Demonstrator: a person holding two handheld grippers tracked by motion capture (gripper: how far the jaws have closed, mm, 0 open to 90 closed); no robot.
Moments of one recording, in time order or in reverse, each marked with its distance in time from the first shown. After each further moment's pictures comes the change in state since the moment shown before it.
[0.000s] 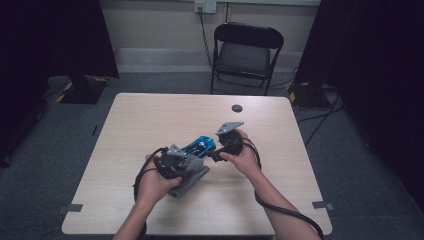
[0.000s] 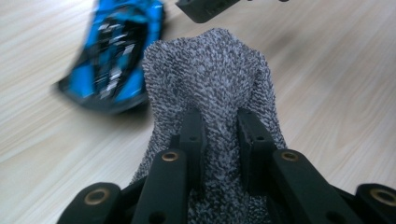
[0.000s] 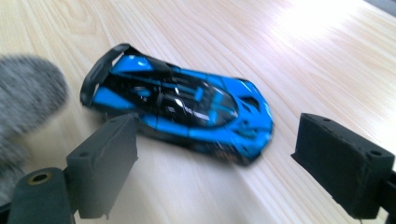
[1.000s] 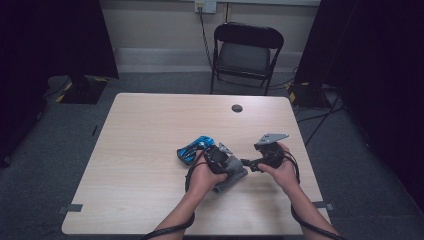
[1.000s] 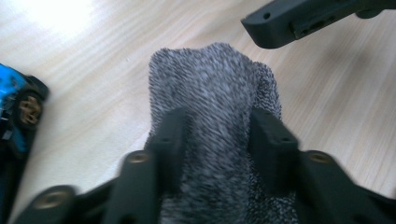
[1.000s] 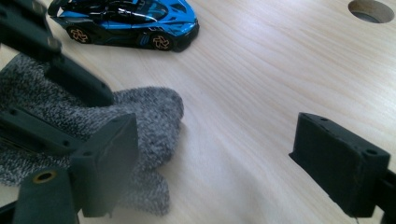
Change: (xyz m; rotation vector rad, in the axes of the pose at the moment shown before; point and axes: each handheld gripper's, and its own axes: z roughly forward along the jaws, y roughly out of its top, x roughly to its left) left arm -0.041 0.055 0.097 0.004 -0.048 0.069; right arm -0.034 -0.083 -0.080 0.007 -0.064 0.127
